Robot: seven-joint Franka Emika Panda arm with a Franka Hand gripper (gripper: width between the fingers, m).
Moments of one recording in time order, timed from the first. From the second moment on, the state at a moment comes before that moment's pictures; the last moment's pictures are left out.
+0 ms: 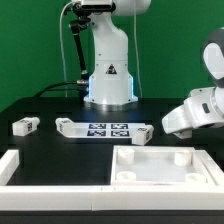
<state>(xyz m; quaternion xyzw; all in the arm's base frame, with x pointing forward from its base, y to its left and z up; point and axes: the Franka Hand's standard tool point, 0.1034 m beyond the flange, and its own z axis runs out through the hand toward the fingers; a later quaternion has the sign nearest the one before) 0.346 0.174 0.008 0.87 0.21 -0.43 0.10</state>
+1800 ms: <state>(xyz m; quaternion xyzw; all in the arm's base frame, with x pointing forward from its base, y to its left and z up) 0.456 0.114 0.156 0.95 0.29 -0.03 0.02</state>
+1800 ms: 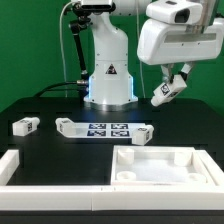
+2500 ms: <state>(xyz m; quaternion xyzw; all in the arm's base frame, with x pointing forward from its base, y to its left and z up) 0.526 0.089 0.178 0.94 0.32 0.11 -0.01</state>
